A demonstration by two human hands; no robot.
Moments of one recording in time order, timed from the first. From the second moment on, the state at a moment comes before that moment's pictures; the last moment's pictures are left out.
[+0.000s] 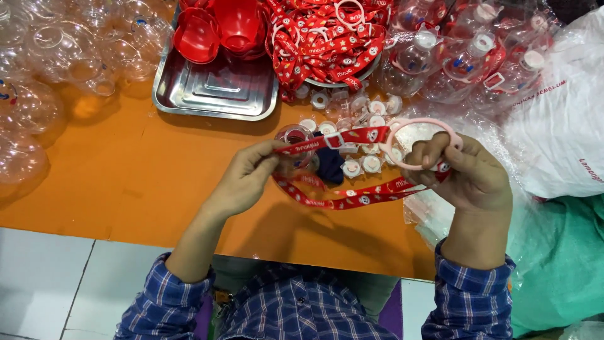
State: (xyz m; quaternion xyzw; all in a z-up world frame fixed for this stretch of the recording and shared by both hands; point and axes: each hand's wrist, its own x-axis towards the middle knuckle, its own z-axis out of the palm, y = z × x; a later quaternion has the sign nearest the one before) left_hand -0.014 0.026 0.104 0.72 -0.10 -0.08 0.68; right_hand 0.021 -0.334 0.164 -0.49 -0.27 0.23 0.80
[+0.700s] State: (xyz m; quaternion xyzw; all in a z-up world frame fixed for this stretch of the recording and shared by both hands) left_hand -0.070 0.031 0.166 0.85 -0.17 -0.10 0.49; right_hand 0.001 -0.253 0.141 -0.59 -0.20 0.05 0.78
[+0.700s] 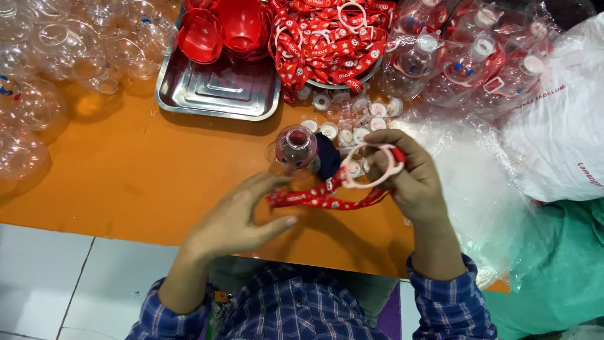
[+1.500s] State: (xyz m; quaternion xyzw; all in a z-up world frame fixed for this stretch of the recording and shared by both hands) left_hand -0.034 0.006 0.150 0.74 -0.14 0.09 0.65; right_hand -0.017 -0.173 0.127 -0.68 -0.19 0.06 0.71
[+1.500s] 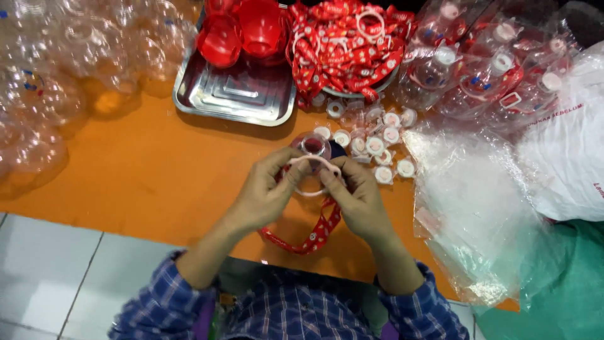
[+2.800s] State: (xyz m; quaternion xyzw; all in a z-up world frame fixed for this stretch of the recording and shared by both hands) left_hand 0.029 0.015 0.063 0.84 0.06 -0.02 0.54; right_hand 0.054 -0.180 0.063 -0.77 0.06 0.10 0.62
